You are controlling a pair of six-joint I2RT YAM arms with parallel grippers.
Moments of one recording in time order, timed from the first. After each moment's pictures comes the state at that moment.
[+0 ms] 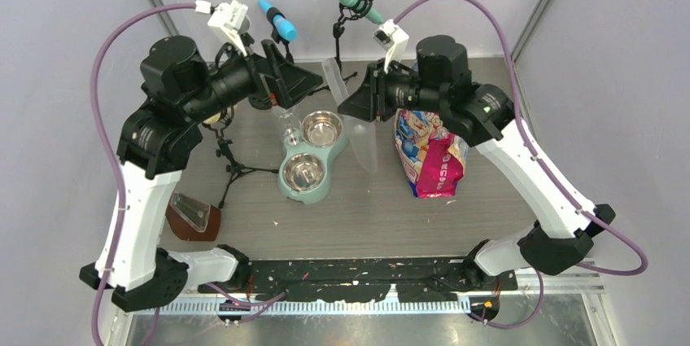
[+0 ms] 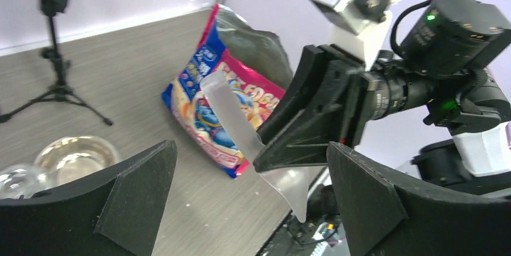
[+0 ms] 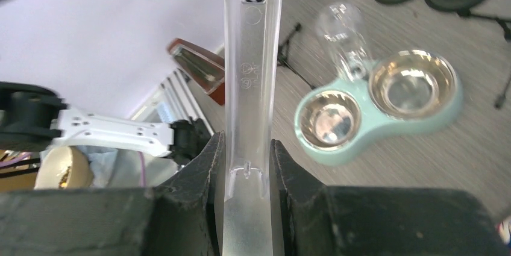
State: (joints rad) left arm -0.49 1.21 1.93 -0.79 0.33 -0.43; right arm 0.72 1.41 1.78 -0.71 -0.35 0.36
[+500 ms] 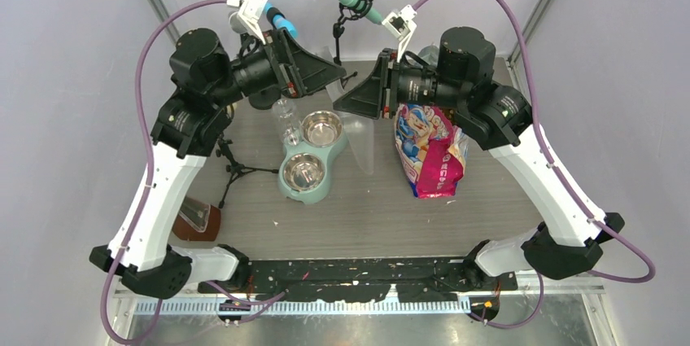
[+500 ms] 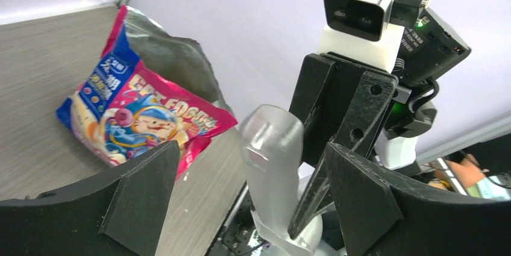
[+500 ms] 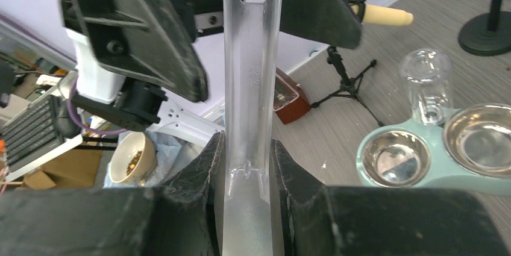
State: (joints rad) left arm -0.49 1.27 1.80 -0.47 0.57 -0.69; right arm 0.72 1.38 1.87 -0.60 -0.57 0.46
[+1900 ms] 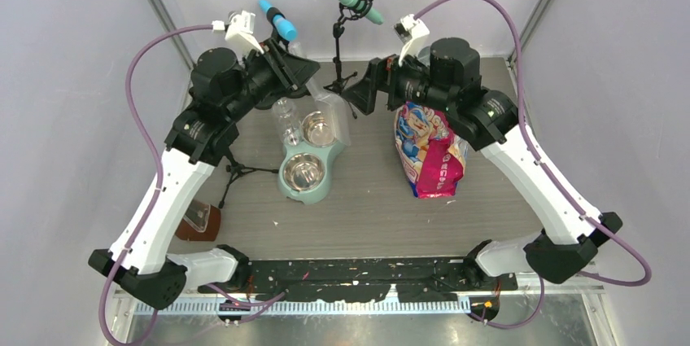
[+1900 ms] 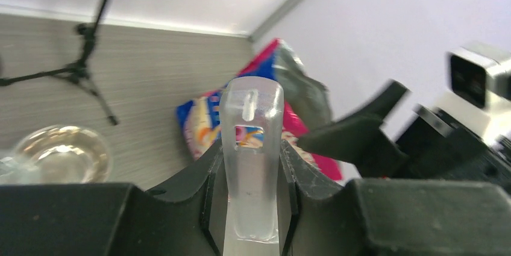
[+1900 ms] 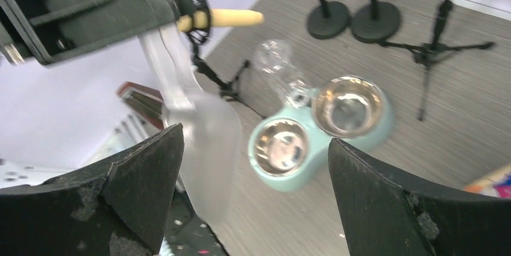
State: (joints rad) left arm -0.49 1.20 1.57 -0.38 0.17 -0.70; right arm 0.66 1.37 1.73 -0.57 -0.28 0.37
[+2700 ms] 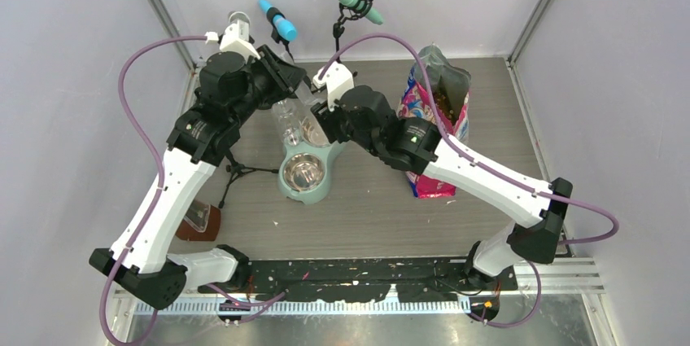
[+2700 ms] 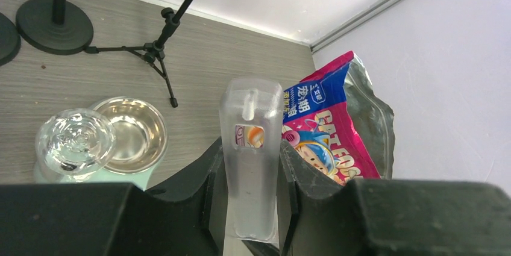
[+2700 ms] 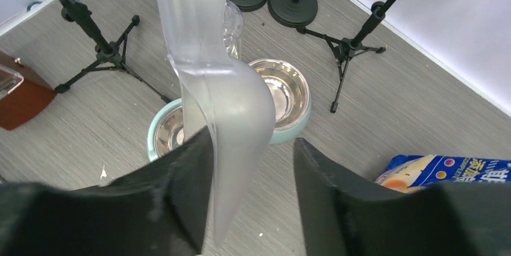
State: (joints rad) left arm -0.49 1.20 1.54 -0.53 -0.10 -0.69; right arm 1.04 1.51 1.62 -0.49 0.37 0.02
